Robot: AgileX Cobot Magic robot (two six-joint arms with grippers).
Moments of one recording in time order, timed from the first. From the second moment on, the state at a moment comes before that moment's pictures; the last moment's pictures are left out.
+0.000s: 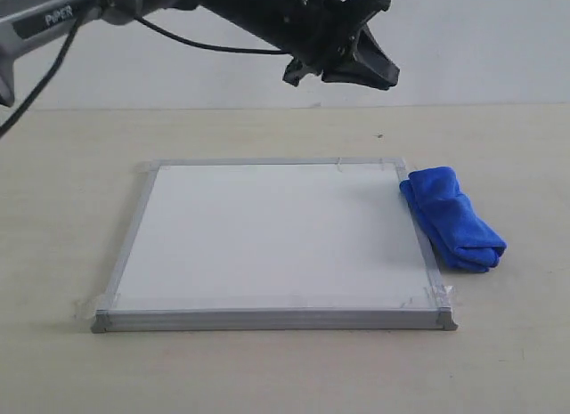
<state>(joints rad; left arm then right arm) -0.47 2.34 -2.26 -0.96 1.14 0.32 -0.02 0.00 0.00 0.03 0.35 -0.04</state>
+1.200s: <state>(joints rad) -0.46 0.62 -1.29 -0.03 1.11 0.09 -0.02 0.00 0.00 0.03 0.35 -0.04</state>
